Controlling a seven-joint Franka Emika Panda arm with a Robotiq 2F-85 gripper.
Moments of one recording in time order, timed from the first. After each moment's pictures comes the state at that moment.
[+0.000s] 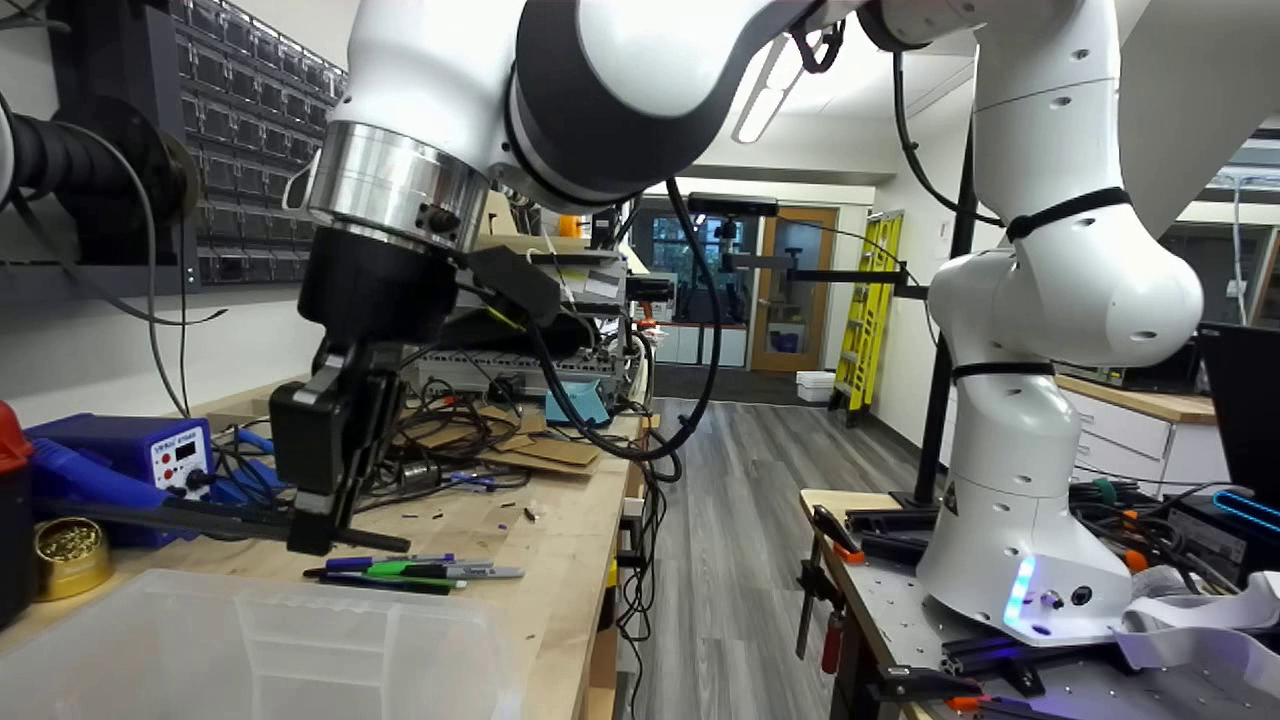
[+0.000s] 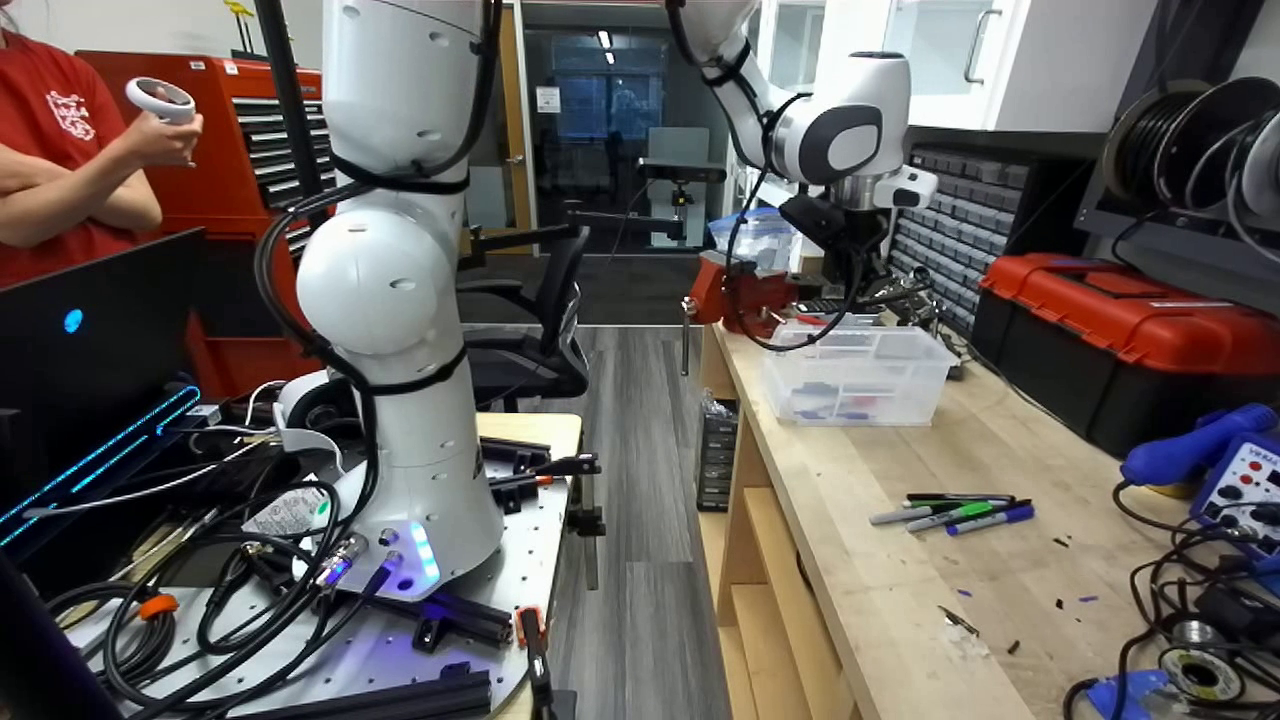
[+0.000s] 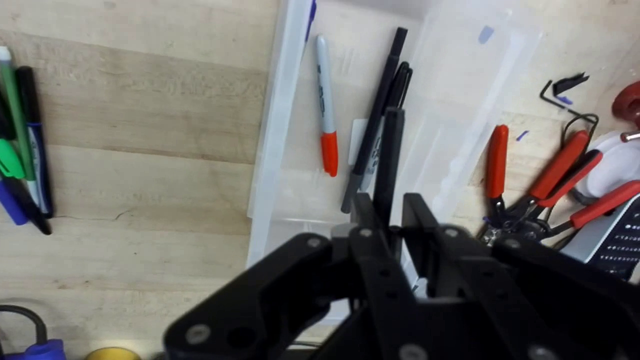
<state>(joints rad) 0.24 0.22 0.22 -2.07 0.06 2.57 0.22</state>
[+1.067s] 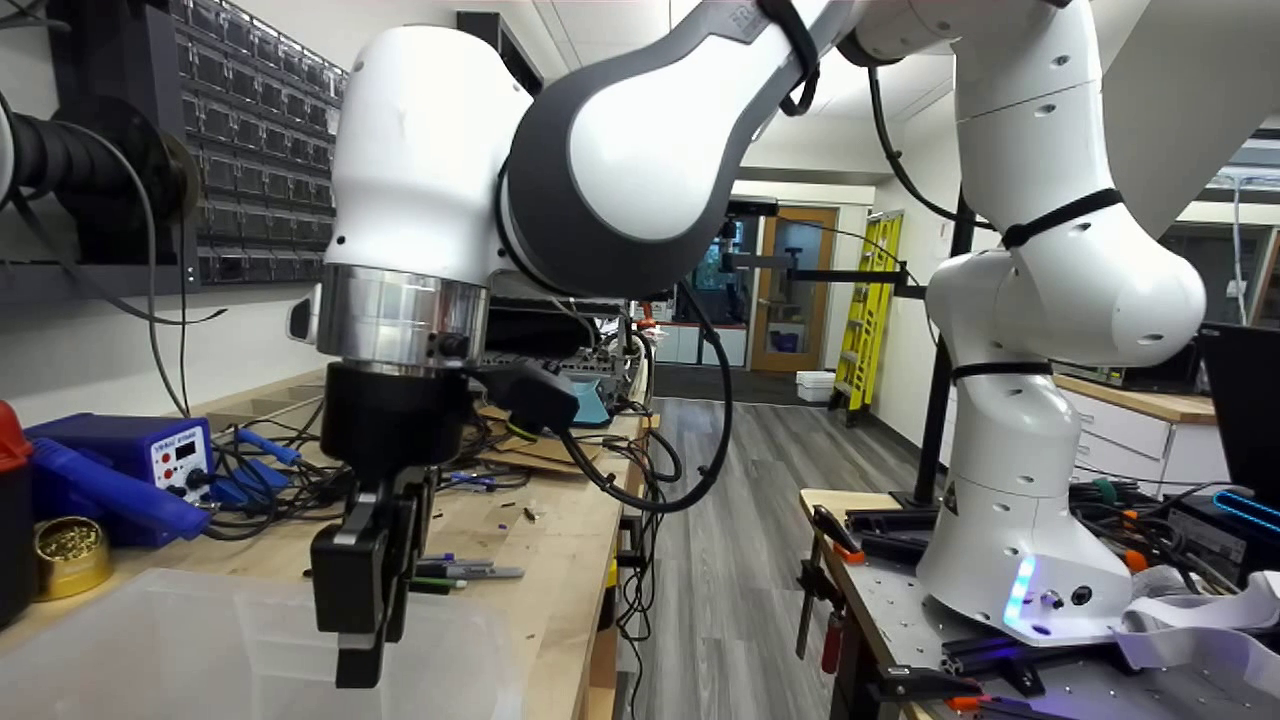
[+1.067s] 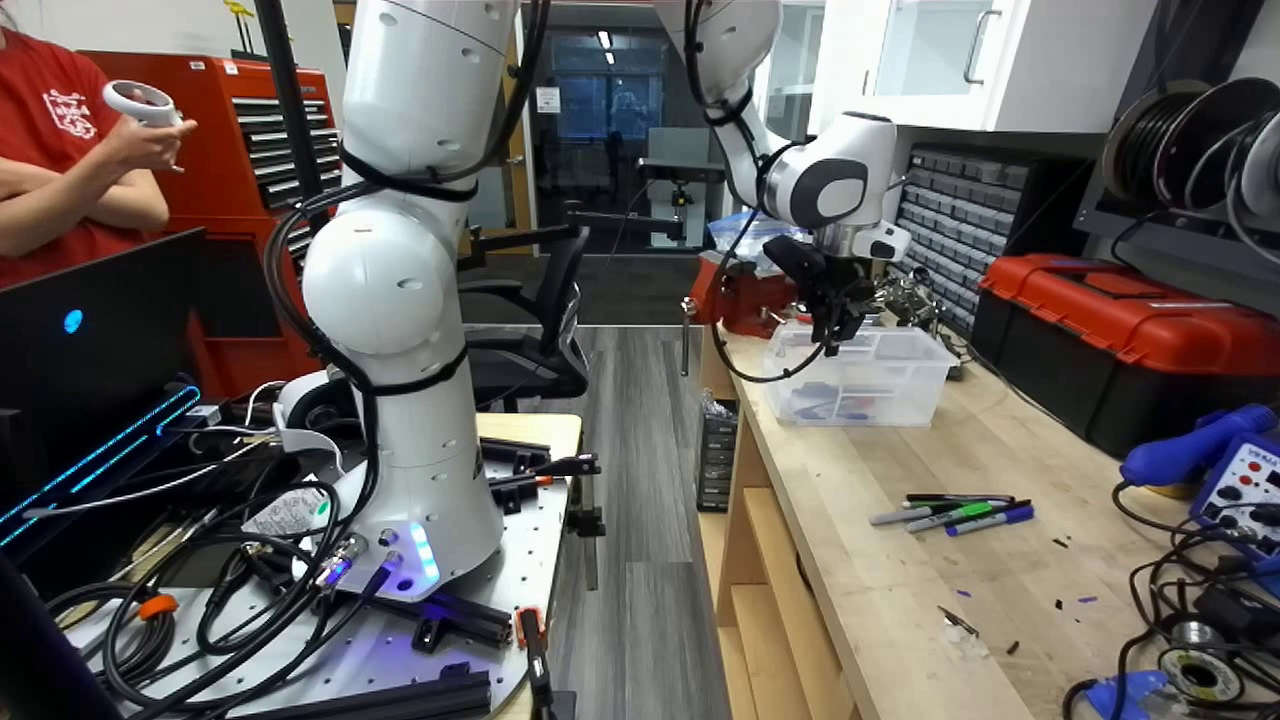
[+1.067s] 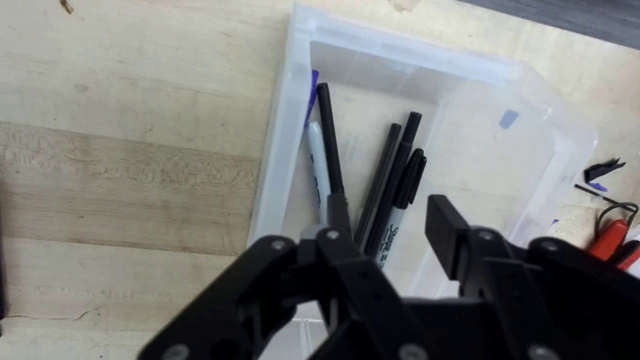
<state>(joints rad) 0.28 0.33 0.21 -2.07 0.05 2.55 0.22</state>
